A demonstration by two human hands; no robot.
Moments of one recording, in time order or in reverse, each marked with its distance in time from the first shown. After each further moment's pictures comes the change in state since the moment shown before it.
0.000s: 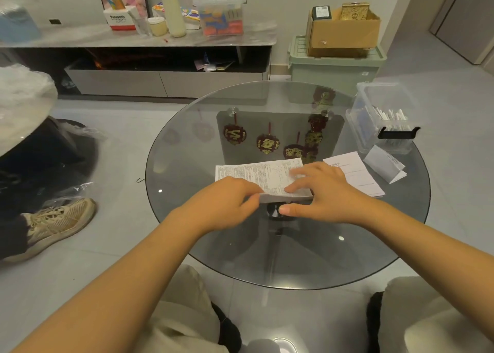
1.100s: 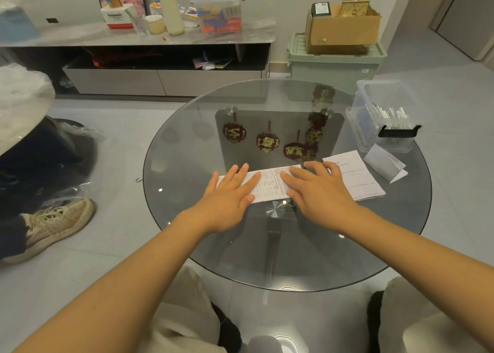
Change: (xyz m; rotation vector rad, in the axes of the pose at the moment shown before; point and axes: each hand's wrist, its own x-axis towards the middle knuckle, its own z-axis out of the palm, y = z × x) left_hand 0.023 -0.027 0.033 0.238 -0.144 -0.147; right_hand 0.015 0.005 0.031 -0.312 0.271 -0.027
